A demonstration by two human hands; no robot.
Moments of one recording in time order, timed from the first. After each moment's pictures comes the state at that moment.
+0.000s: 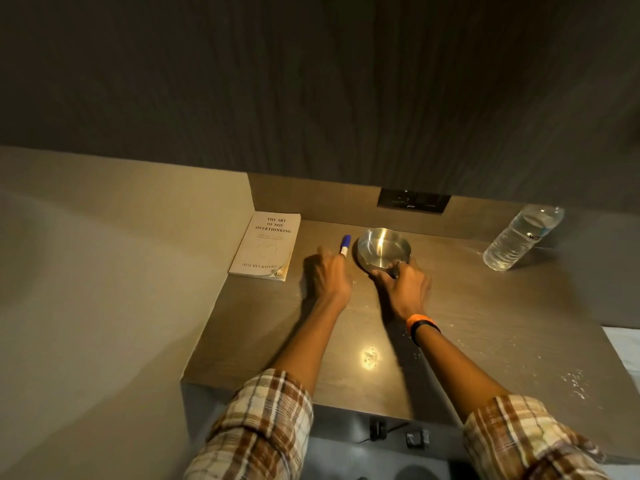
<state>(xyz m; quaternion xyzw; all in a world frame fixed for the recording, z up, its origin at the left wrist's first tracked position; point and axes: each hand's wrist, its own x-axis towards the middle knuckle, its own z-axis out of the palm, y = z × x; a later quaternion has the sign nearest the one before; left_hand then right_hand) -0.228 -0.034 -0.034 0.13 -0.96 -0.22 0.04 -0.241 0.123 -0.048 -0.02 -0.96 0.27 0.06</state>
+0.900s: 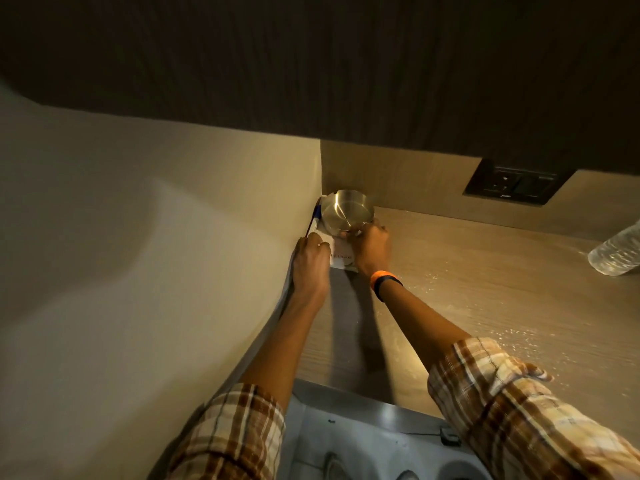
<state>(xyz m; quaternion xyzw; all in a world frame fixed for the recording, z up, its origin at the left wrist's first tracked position) -0.192 -0.211 -0.055 0.18 -0.91 -0.35 0.14 -0.268 -0.103 -0.046 0.06 -0.92 0.38 0.02</state>
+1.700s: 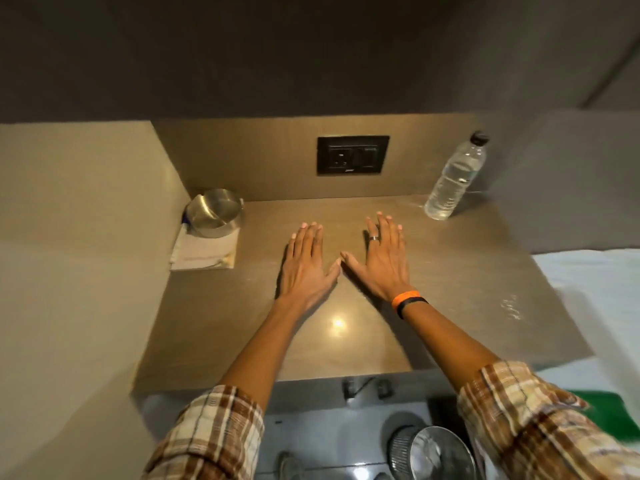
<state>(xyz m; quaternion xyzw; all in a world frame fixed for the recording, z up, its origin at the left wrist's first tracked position) -0.197 -0.001 -0.063 -0.08 -0.98 -0.16 0.04 -0.212 0.180 -0.056 0.03 -0.99 0.11 0.08</state>
